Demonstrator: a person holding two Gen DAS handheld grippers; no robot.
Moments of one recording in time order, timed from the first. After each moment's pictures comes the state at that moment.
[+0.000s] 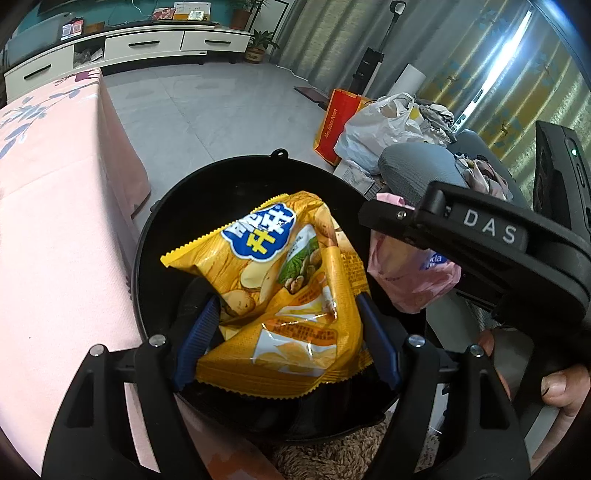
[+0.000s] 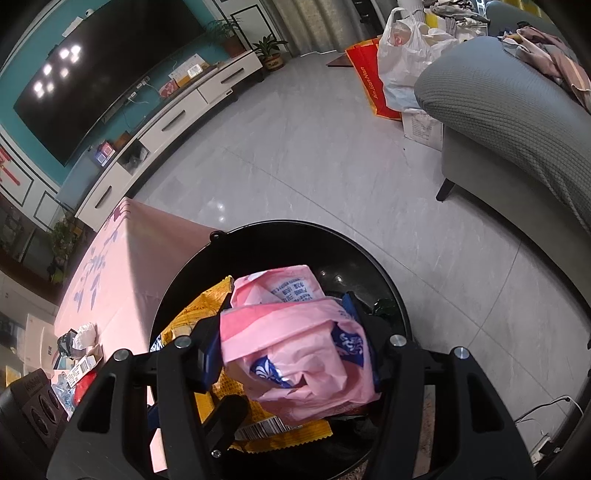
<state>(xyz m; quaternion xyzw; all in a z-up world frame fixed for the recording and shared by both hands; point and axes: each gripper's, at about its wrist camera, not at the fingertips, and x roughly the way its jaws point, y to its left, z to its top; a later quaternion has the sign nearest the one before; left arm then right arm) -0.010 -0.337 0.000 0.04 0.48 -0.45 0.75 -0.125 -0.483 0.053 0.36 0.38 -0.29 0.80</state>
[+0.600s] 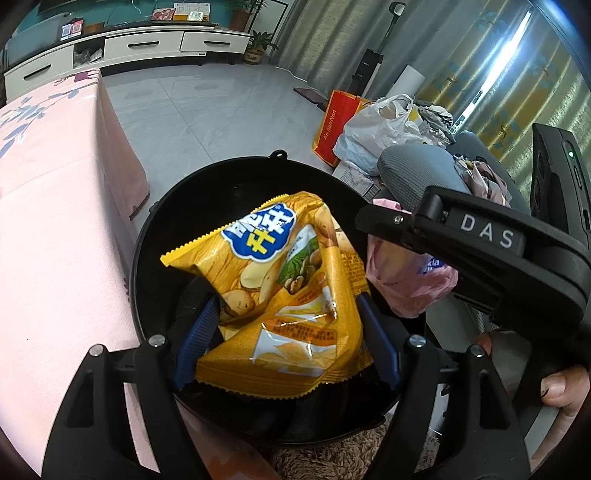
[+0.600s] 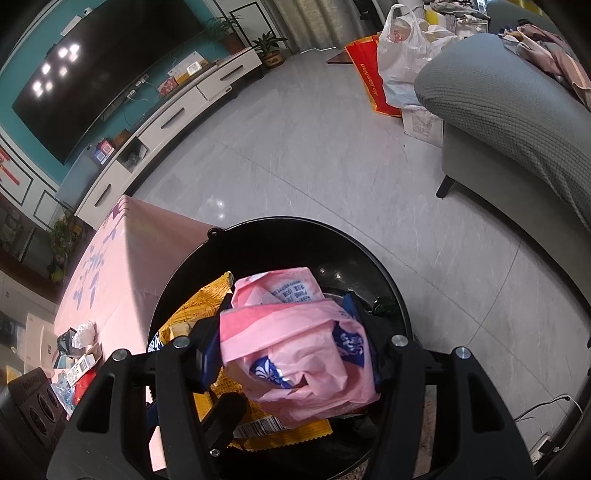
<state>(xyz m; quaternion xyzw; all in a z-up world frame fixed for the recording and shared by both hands) -0.010 -0.338 0.001 0.05 0.48 -0.45 0.75 -0.123 -0.480 0.049 0.36 0.38 -0.28 0.80</state>
